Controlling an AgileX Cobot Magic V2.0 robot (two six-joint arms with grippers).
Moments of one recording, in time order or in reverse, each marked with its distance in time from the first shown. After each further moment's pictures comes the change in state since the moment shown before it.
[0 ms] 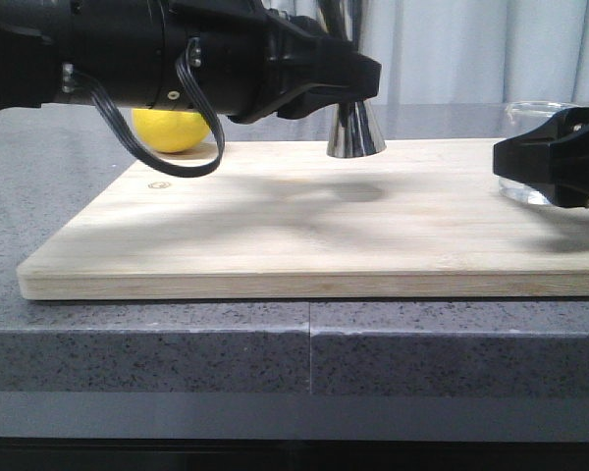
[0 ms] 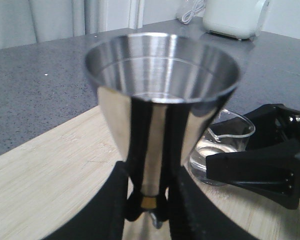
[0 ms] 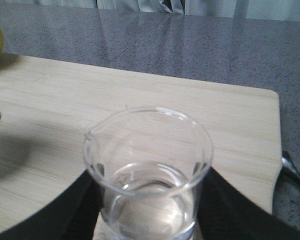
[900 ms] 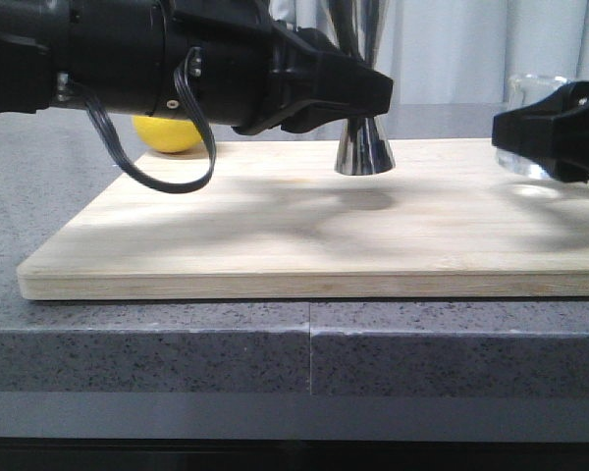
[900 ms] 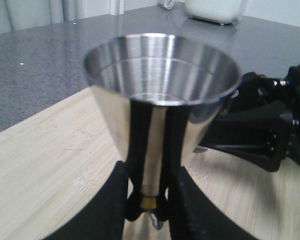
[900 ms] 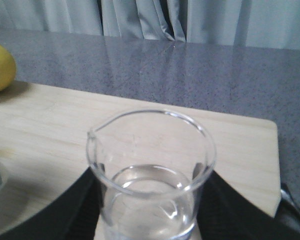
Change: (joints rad) left arm 0.000 0.000 0.000 0.122 0.000 -0.069; right arm 0.000 -0.027 0.000 0.001 -0.065 0.000
